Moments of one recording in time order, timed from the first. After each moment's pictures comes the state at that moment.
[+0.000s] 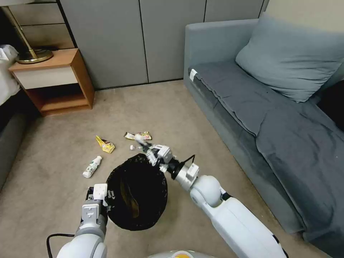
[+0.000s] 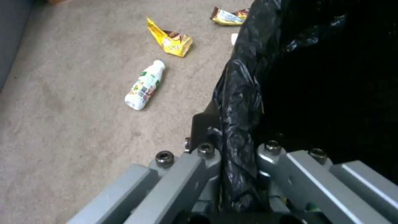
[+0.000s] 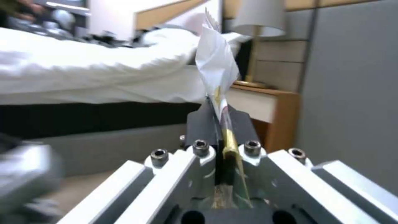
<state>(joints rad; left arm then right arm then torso) 1.75 -1.47 -0.58 -2.26 -0.02 0.59 -0.17 -0.97 1.25 -0.22 1.77 0.28 0.25 -0.34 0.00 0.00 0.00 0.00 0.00</state>
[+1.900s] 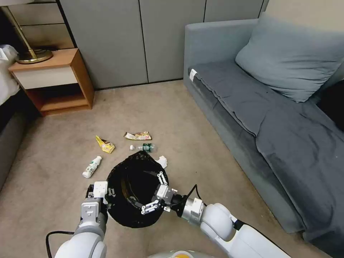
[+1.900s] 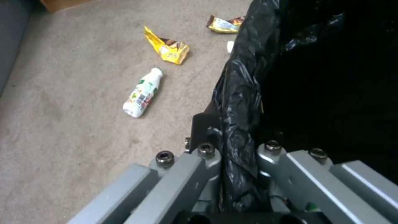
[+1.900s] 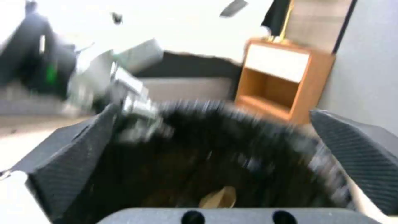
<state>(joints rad) 1.74 -1.46 -0.58 -2.28 -0.02 0.59 -0.16 -1.08 1.11 -0.25 1.82 0.19 0.25 -0.34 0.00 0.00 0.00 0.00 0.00</state>
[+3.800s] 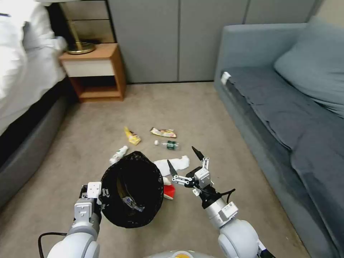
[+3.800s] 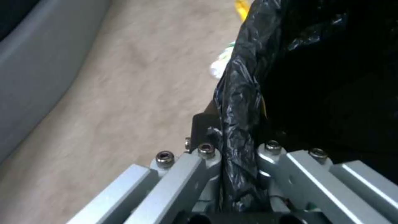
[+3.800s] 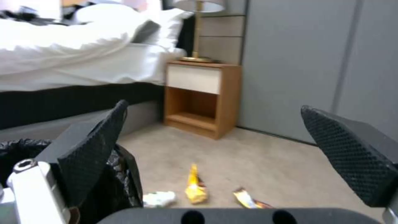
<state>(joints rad) 1.75 -1.44 -0.63 -2.27 -0.05 0.58 -0.15 -1.46 1.26 0.12 2.00 0.06 0.26 -0.06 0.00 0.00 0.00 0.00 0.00</state>
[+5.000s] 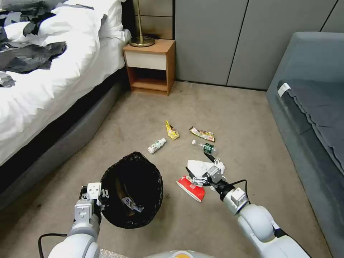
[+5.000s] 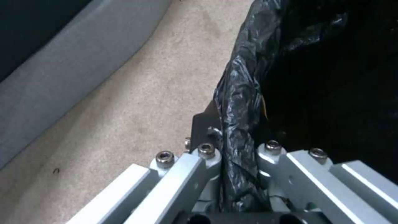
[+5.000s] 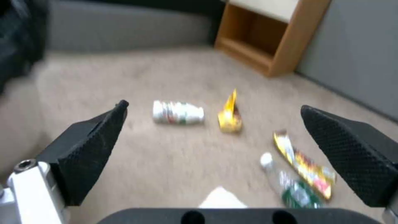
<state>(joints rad) 1.75 -1.44 -0.62 -2.27 -0.05 0.56 -0.16 -1.29 1.11 0.20 1.68 0.10 0.16 -0.20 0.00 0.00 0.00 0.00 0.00</state>
